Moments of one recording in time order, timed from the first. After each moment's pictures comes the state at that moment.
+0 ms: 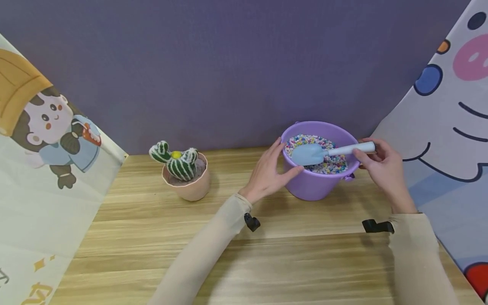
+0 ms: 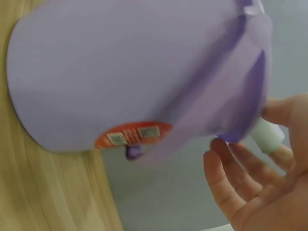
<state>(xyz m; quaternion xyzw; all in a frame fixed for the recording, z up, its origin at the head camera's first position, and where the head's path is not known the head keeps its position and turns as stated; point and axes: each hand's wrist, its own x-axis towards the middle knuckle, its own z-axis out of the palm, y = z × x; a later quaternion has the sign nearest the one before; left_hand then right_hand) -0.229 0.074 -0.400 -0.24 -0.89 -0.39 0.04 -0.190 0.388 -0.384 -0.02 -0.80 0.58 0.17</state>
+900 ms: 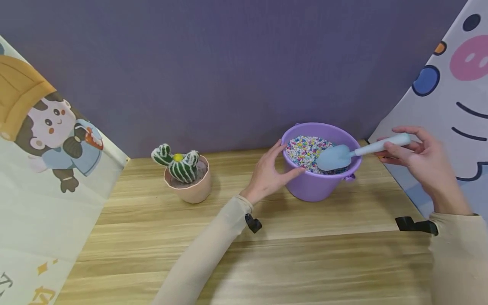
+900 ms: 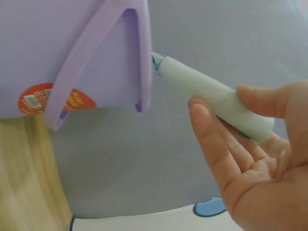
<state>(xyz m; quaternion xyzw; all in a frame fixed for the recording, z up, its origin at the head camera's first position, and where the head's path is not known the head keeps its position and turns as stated) -0.229 0.074 -0.402 -0.22 -0.88 -0.43 0.05 -0.166 0.423 -0.336 0.08 -0.71 0.68 0.15</state>
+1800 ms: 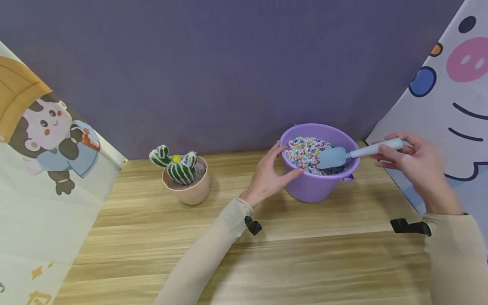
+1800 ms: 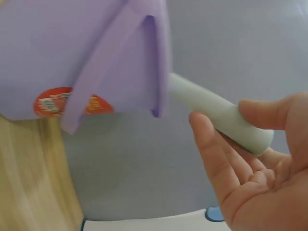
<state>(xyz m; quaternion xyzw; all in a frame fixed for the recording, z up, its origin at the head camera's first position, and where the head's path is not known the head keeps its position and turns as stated) -0.228 0.075 -0.408 -0.22 -0.87 -0.45 0.05 -0.166 0.417 -0.340 0.00 -0.75 0.64 0.14</state>
